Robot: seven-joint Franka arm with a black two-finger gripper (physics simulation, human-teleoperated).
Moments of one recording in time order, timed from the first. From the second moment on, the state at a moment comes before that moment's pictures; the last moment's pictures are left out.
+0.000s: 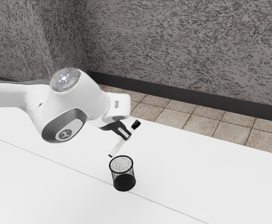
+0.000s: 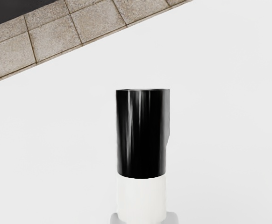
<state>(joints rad) -0.03 -0.24 -0.33 -2.42 0.15 2.69 -0.07</state>
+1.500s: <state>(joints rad) 0.11 -0.01 -0.39 -2.40 0.51 2.88 -0.42</state>
